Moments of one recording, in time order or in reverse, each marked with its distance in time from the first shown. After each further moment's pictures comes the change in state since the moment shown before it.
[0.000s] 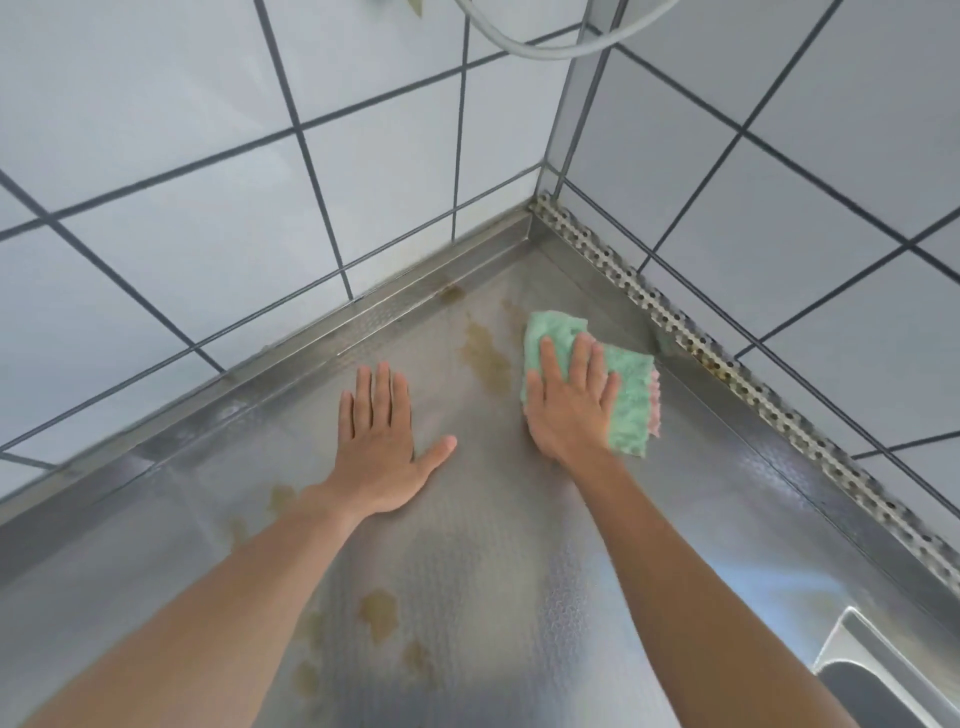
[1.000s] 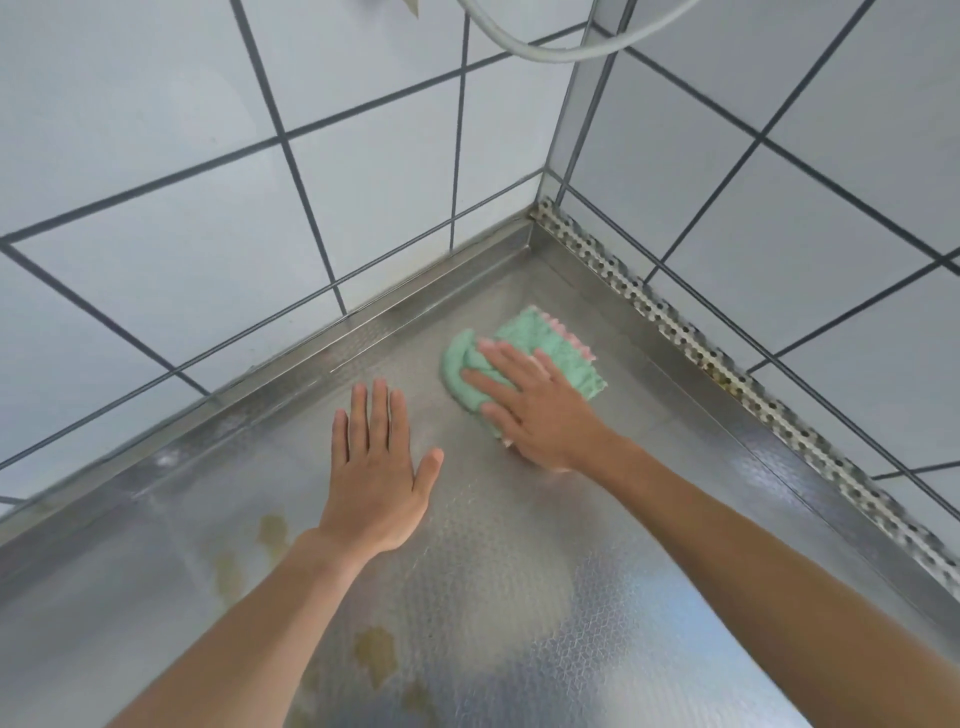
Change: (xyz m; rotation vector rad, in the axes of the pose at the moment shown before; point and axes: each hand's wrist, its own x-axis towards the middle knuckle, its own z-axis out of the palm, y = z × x) left_hand -0.001 -0.001 0.016 0.057 0.200 0.010; right_hand 0.026 -0.001 -0.010 -0.140 -0.110 -0.734
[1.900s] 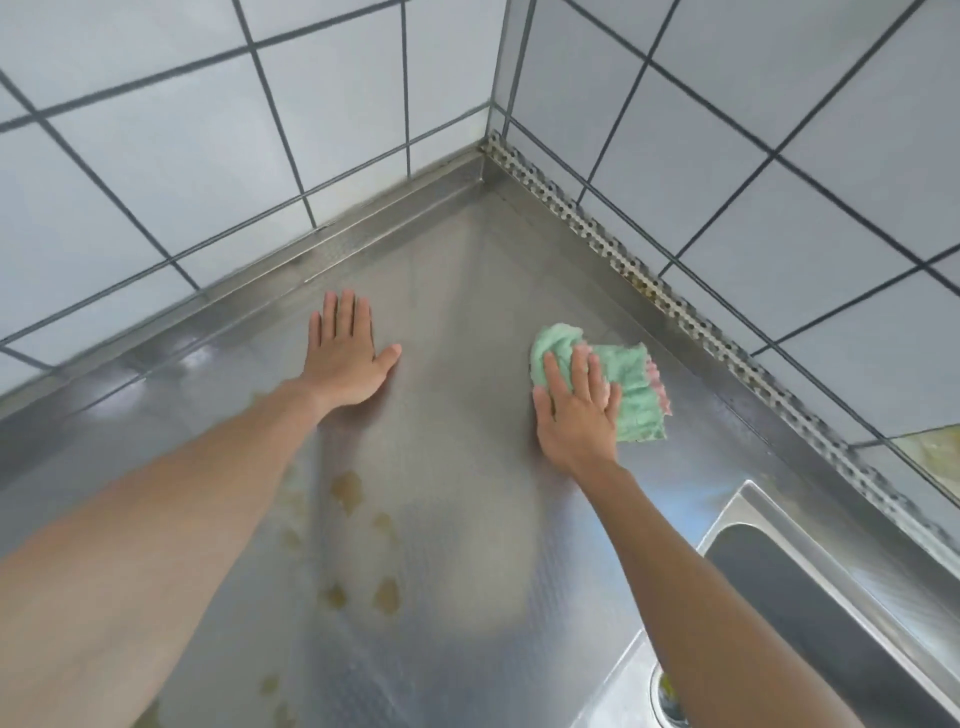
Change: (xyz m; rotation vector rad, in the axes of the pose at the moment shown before) left_hand -0.003 0.010 -0.037 -0.063 -0.170 -0.066; right_hand -0.162 -0.033 0.031 0.139 0.066 0.725
